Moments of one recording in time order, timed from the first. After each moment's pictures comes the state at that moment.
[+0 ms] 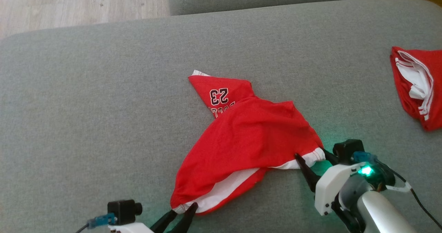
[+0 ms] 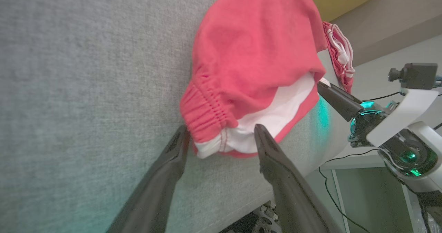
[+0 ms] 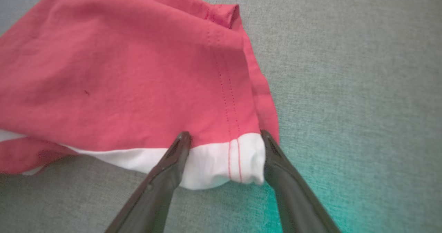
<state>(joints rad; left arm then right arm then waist) 0.08 0.31 -0.55 0.09 -0.97 -0.13 0.27 -0.16 -0.20 0.35 0.43 0.28 0.12 0.20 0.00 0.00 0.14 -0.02</state>
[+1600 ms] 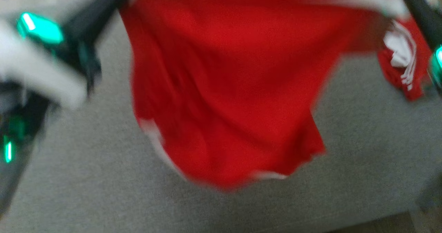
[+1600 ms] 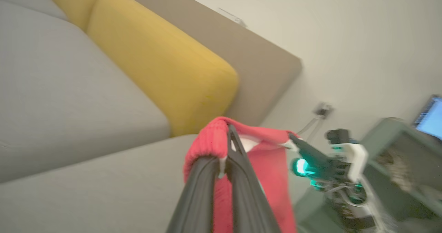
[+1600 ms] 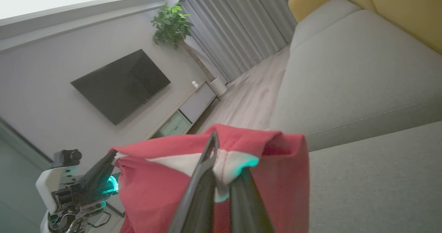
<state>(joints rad) -0.68 0.64 -0.42 -0.42 -1.39 0.01 0.47 -0.42 -0.29 -0.07 -0.30 1.21 0.12 0.67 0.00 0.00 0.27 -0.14</state>
